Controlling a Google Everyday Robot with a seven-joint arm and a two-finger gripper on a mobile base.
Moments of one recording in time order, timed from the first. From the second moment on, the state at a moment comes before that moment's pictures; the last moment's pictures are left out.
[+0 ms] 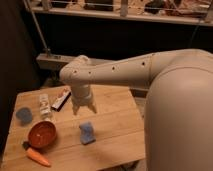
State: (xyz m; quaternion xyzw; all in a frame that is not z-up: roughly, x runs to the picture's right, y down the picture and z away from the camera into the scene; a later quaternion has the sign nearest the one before) arm -0.106 0.103 0.703 -0.26 0.23 0.64 0.68
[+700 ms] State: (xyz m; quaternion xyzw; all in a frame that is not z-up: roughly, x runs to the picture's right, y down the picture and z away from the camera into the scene) arm -0.107 0.104 0.703 -0.26 0.23 0.63 0.69
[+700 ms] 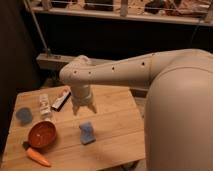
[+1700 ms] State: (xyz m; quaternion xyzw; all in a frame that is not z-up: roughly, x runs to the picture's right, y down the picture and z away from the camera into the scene) arm -0.108 0.152 0.723 -0.26 0.23 0.61 0.72
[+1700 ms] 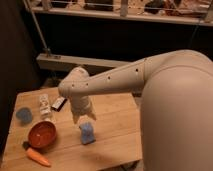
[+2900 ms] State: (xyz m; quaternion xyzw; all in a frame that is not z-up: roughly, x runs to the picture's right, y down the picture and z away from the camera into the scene) arm -0.099 0.217 0.769 -0.24 0.26 0.57 0.74
